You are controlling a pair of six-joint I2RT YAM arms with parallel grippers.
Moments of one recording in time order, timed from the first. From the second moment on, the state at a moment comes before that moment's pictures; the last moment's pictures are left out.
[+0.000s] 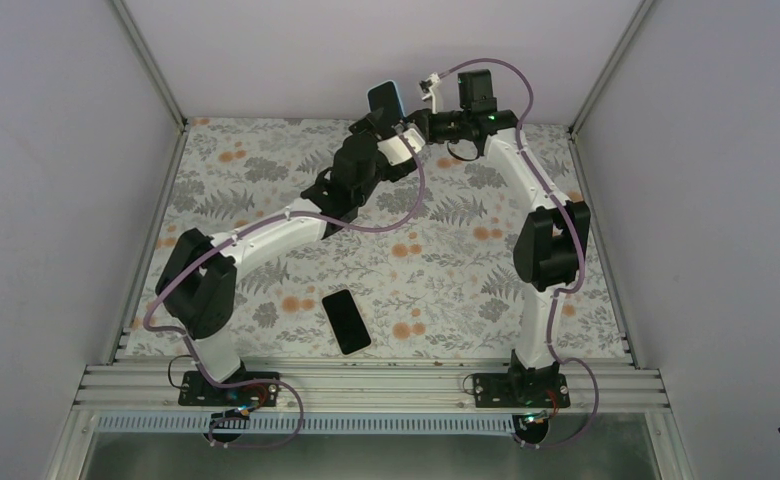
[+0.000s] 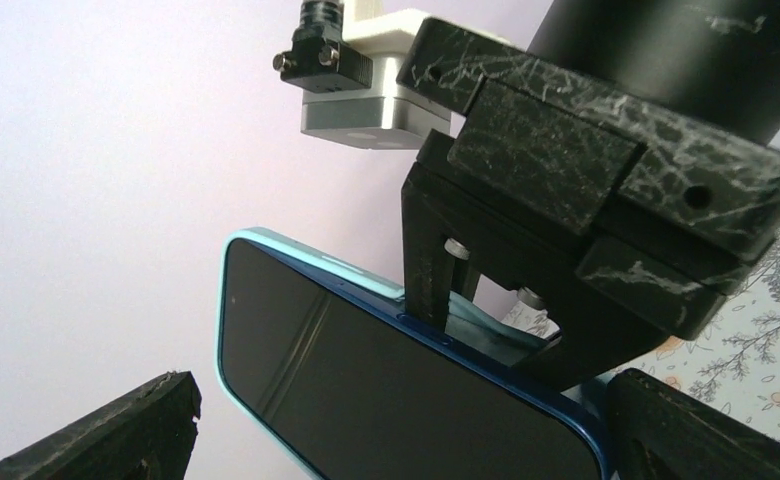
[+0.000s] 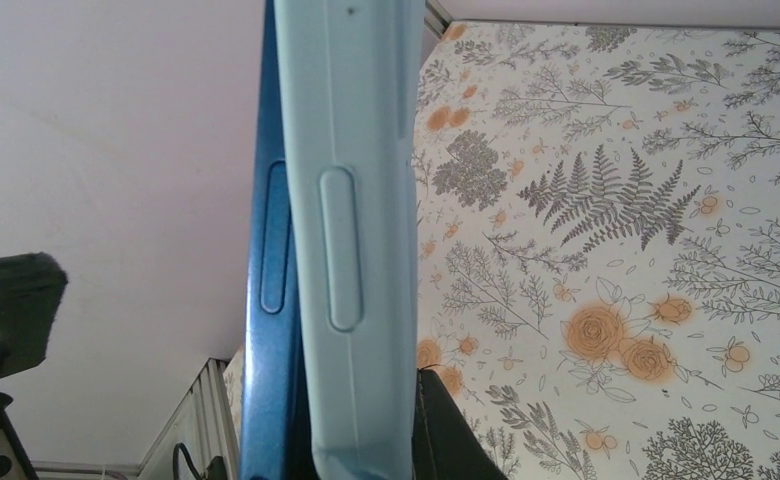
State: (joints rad) left arm -0.74 1.73 1.36 0.30 -0.31 0.64; right arm 0.27 2.05 1.97 -0.56 -0.93 0.27
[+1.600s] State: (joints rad) left arm -0.81 2.05 1.16 1.54 -0.45 1.54; right arm 0.27 1.99 1.94 -0.56 -1.05 0.08
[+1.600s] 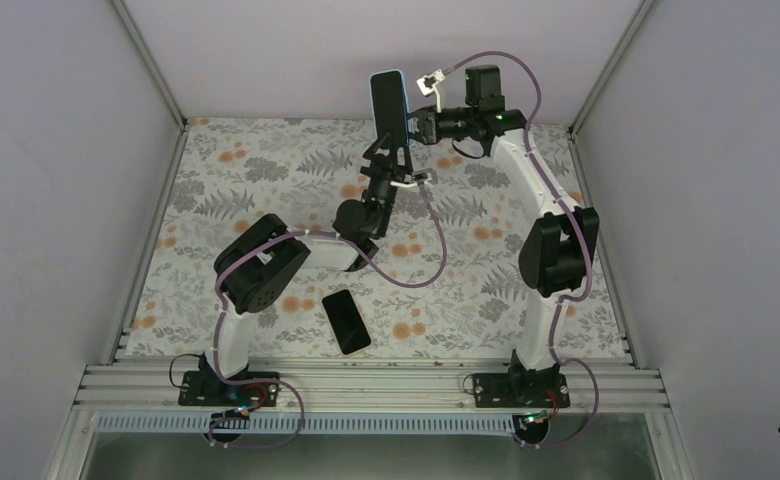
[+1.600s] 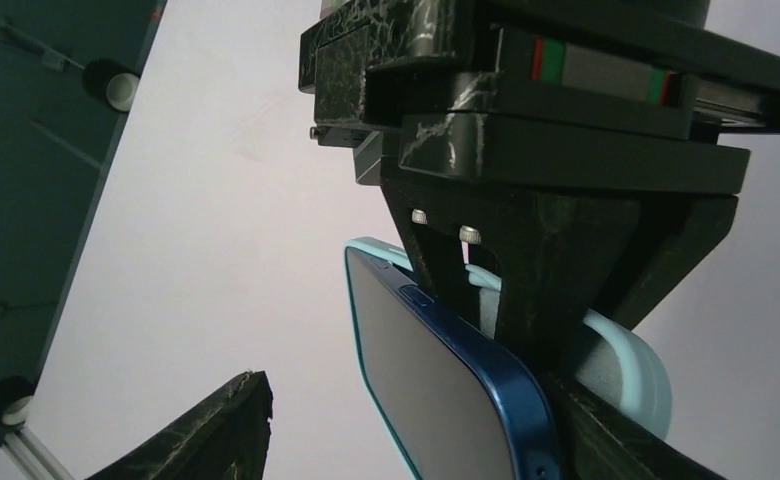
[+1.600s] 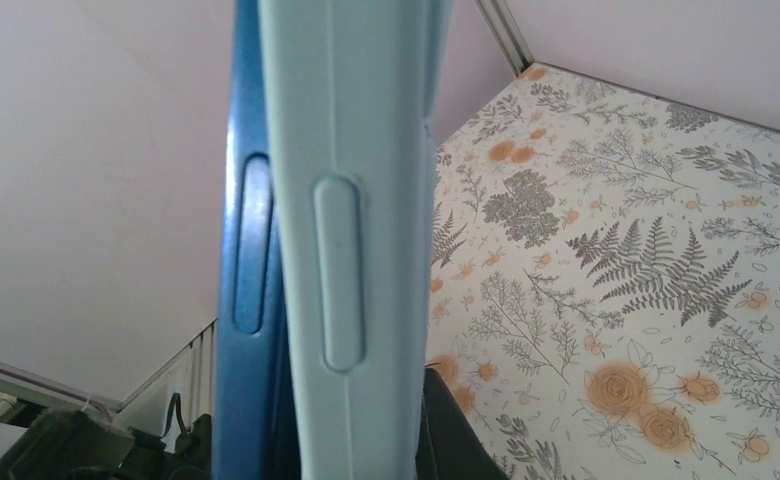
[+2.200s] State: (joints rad) left arm -0.81 2.06 1.16 1.53 -0.44 1.56; right arm 0.27 1.99 1.92 -0.51 -1.11 0.08
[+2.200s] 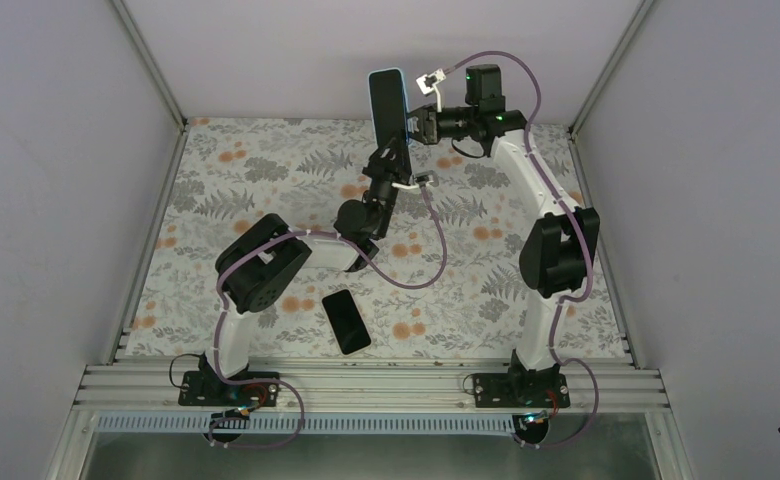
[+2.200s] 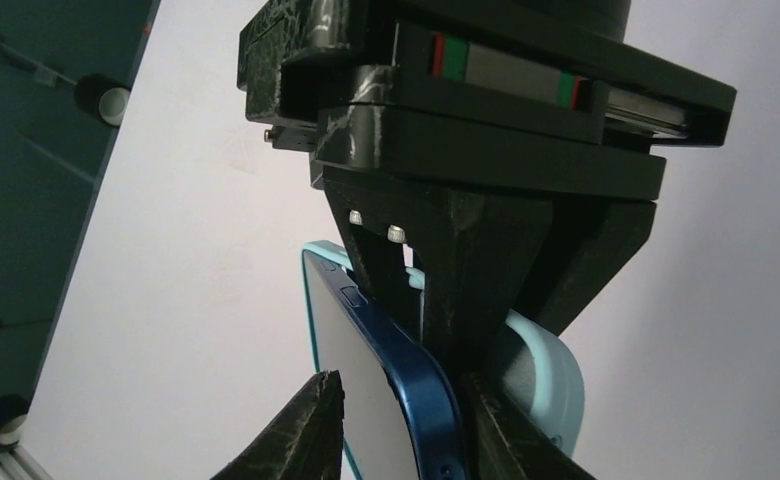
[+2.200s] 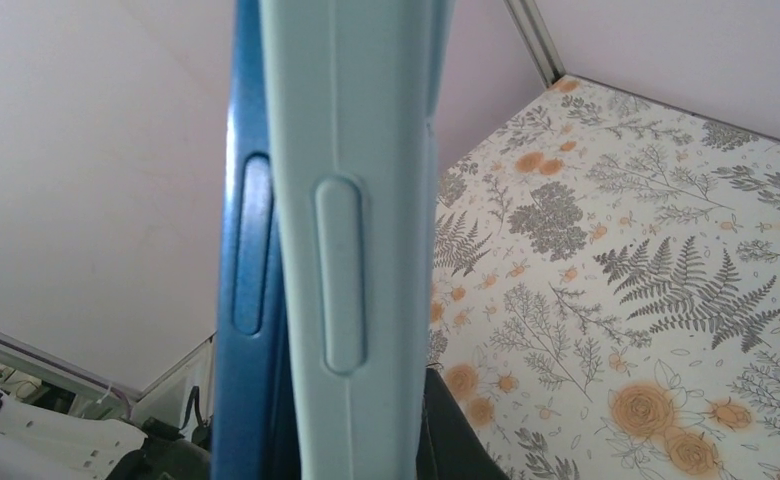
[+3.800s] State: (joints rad) left arm -0.87 1.94 1.09 1.36 -0.54 1.45; right arm 0.25 1.98 1.90 -0.60 -1.11 0.18
